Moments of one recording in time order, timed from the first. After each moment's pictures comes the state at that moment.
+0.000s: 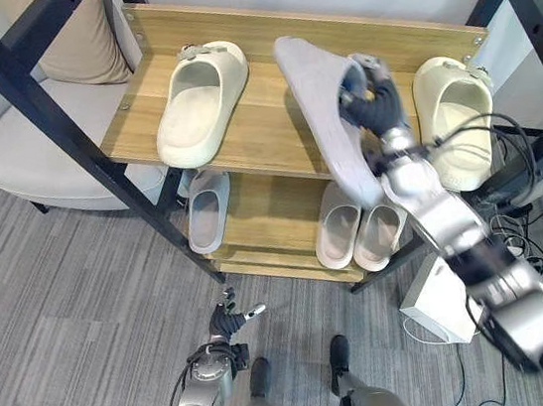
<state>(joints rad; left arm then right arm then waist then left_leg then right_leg) -0.12 0.26 -0.28 0.69 -0.37 -0.12 0.24 -0.54 -0.37 0.26 -0.16 -0.03 0.00 -0.44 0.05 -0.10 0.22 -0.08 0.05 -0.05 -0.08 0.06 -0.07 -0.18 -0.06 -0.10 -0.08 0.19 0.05</state>
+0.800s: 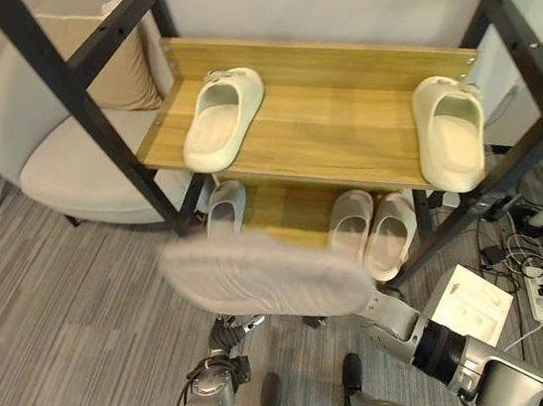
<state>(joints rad) -0.07 0.25 -0.27 0.73 -0.36 -0.12 0.22 -0.46 -0.25 0.81 0.44 0.37 -0.06 0.01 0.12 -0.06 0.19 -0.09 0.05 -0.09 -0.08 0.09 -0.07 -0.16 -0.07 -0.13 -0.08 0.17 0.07</state>
